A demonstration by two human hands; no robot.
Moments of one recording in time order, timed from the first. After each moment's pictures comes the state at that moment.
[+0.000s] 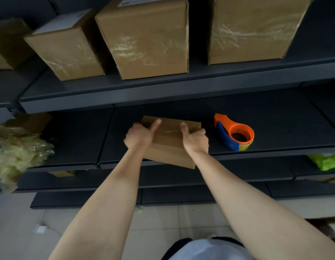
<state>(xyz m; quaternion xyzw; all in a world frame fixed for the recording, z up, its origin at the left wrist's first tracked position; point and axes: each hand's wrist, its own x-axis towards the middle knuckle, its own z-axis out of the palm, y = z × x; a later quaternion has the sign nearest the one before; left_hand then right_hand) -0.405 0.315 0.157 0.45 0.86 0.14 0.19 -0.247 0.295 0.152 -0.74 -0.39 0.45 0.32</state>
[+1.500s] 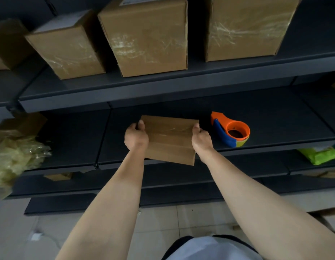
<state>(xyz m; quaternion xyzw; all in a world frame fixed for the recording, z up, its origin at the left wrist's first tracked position) -0.409 0.310 0.145 0.33 0.81 0.40 0.27 -0.227 0.294 0.137 -0.70 -0.37 0.50 0.35</state>
